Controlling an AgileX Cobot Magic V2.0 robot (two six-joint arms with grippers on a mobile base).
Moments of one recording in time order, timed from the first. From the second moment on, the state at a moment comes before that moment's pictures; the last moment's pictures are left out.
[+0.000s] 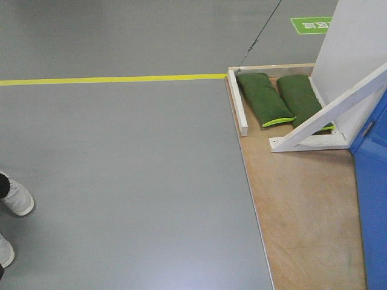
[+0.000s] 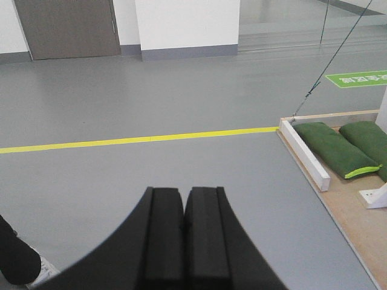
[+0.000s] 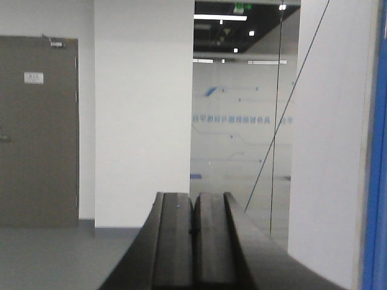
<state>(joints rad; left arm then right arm) 0.00 -0.01 0.03 0.07 0.28 -0.02 0.01 0.63 -1.38 0.01 0.57 -0.04</state>
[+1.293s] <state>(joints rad) 0.00 -0.01 0.03 0.07 0.28 -0.02 -0.53 0.64 -1.39 1.24 0.42 -0.04</state>
